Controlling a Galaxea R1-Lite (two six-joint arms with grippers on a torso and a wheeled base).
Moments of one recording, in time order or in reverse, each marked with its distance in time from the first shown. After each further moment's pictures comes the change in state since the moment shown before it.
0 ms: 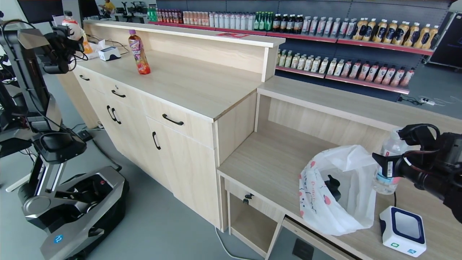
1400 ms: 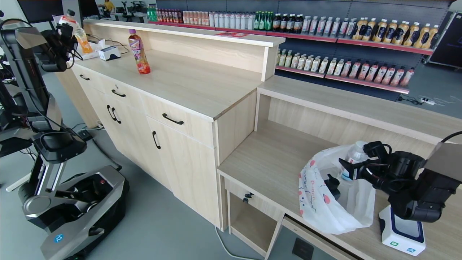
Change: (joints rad) left arm 0.000 0.000 0.000 0.000 0.000 0.000; right arm -0.043 0.591 -0.328 -0.341 0.330 0.031
